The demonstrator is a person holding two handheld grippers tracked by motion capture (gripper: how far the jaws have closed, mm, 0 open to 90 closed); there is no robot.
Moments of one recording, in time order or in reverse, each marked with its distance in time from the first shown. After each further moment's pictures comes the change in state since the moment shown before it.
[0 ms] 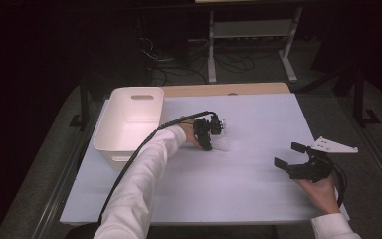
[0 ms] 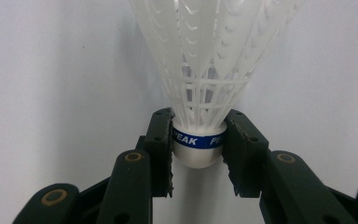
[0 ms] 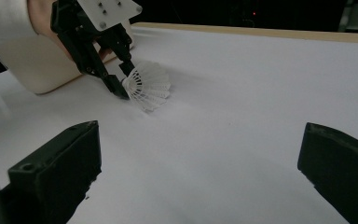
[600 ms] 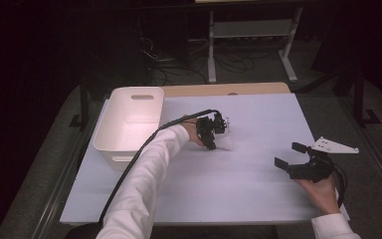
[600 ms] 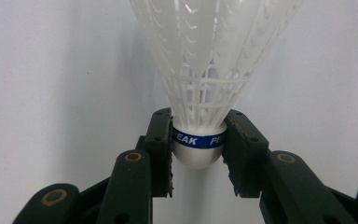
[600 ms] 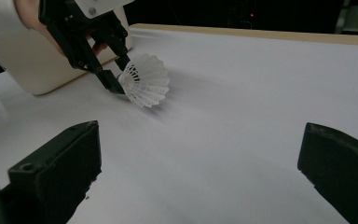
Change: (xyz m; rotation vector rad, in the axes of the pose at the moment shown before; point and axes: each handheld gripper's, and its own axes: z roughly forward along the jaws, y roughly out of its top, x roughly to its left) left arm -0.006 0.011 -0.015 -0.043 0.008 0.004; right arm 0.001 0.000 -0.001 -0.006 -0.009 0.000
